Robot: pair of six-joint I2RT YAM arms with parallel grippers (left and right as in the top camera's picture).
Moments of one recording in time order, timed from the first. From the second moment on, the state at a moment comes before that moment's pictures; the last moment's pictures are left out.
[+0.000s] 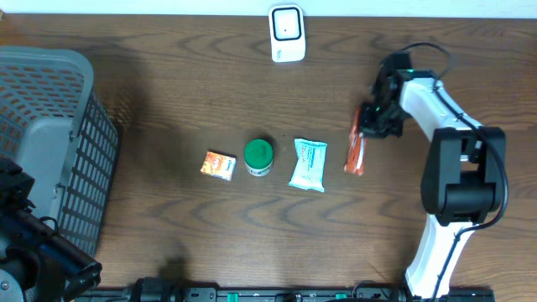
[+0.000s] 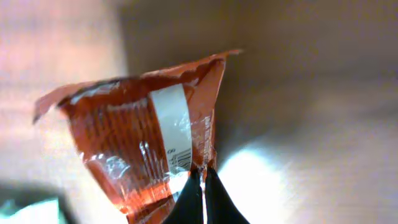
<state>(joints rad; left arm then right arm) -0.04 0.62 1.20 -0.29 -0.98 -0.36 0.07 2.14 1.52 -0.95 -0.16 0.22</state>
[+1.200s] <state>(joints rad) -0.04 0.62 1.20 -0.29 -0.98 -0.36 0.21 1.75 0.99 -0.77 -0.21 0.39</state>
